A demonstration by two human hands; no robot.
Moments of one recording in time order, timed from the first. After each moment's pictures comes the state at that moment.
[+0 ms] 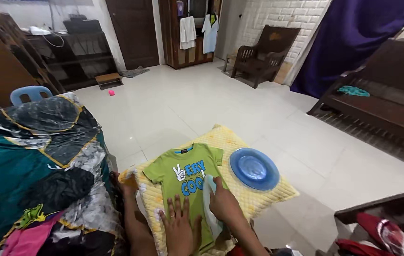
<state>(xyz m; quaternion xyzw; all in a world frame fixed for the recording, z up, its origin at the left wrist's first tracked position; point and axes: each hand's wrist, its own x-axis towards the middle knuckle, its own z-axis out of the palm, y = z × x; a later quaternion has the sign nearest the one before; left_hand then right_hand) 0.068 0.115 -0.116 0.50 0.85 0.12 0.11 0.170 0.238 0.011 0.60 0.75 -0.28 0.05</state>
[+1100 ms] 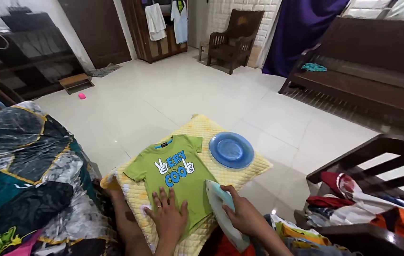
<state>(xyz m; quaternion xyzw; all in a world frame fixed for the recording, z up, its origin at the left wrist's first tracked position) 0.070 0.125 -0.119 0.50 0.86 0.11 0.06 0.310 0.203 -0.006 0.54 0.78 -0.33 -0.01</state>
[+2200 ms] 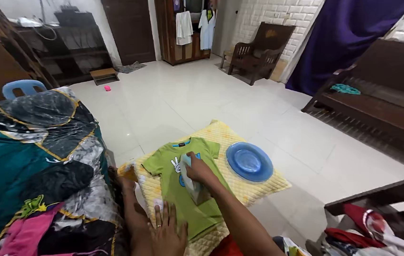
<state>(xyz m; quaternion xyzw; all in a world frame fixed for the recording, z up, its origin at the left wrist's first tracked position) 0.059 0.050 -0.127 0.48 0.86 0.16 0.09 0.086 0.294 0.004 0.47 0.82 -0.32 0.02</state>
